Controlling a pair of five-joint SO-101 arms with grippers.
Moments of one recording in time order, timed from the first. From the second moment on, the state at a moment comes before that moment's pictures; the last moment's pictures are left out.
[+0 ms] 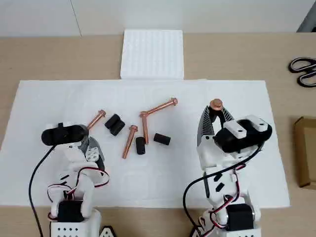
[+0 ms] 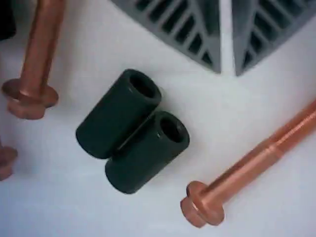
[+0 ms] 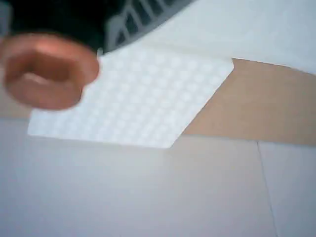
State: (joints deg) left arm -4.3 -103.4 96.7 52.2 15.8; right arm -9.3 -103.0 83.1 31.2 -6.2
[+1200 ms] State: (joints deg) left arm -4.3 -103.4 96.7 52.4 15.8; right arm -9.0 -103.0 93.6 14.0 3.1
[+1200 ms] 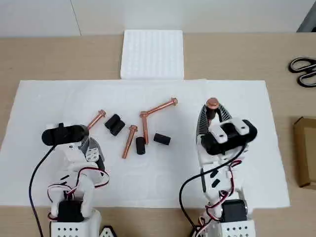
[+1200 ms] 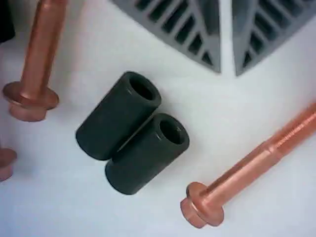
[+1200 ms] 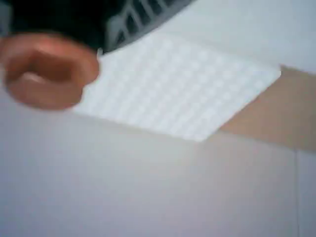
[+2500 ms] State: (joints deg) left arm -4.3 -103.4 96.7 52.4 15.8; right arm -14.0 -103.0 94.1 2.8 3.1
